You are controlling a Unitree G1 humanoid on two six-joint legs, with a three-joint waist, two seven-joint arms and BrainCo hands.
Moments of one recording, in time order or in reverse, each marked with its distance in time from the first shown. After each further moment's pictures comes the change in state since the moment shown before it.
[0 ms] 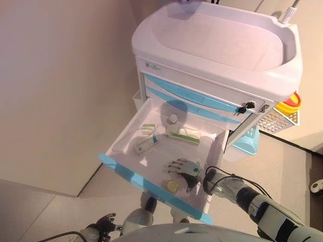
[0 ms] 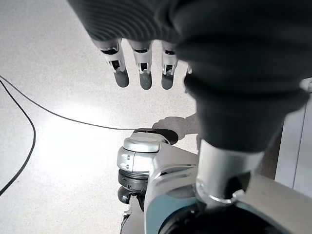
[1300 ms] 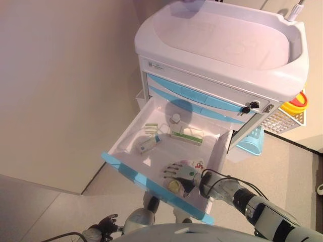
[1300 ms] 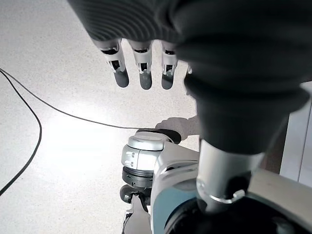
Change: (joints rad) left arm 0.003 -0.013 -0.014 0.000 0.001 -0.001 0.006; right arm 0.004 0.035 0.028 0.009 -0.022 -0.045 0.022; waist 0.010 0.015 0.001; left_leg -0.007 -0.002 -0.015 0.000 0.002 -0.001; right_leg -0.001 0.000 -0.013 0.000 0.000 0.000
